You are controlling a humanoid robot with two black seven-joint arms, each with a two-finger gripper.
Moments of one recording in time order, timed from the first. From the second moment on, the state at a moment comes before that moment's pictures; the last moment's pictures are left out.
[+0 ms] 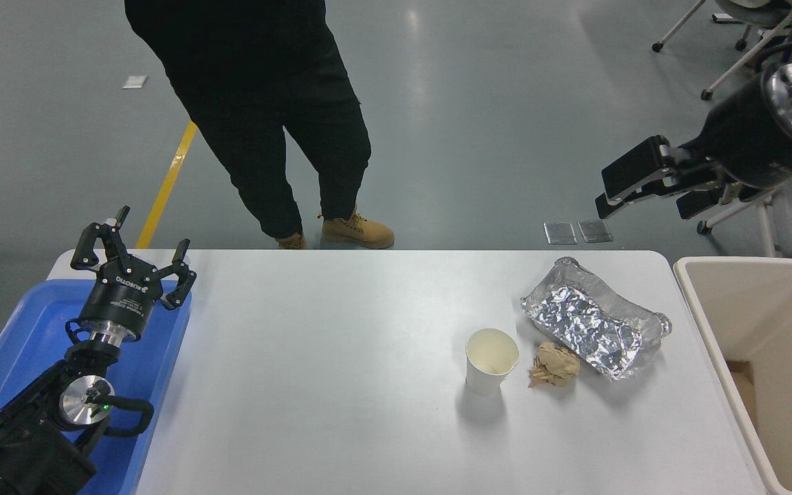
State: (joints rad) left arm -0.45 0.28 -1.07 -0.58 0.20 -0.61 -0.45; right arm 2.41 -0.64 -1.06 1.55 -0.30 0.78 -0.15
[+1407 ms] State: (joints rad) left arm -0.45 0.28 -1.07 -0.58 0.20 -0.61 -0.45; right arm 1.45 -0.24 -0.77 1.06 -0.30 0.42 -0.15
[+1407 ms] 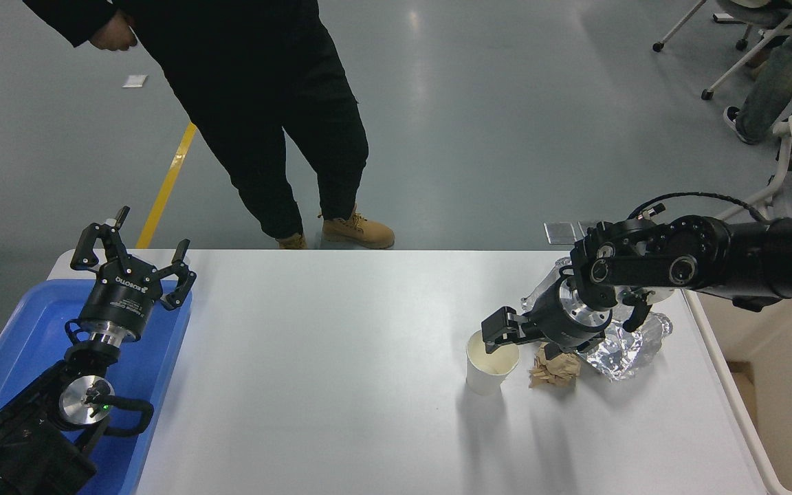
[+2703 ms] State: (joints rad) left arm -0.45 0.28 -1.07 -0.58 0.20 -0.61 -0.45; right arm 1.37 -0.17 -0.81 0.94 -0.31 0.31 -0.15
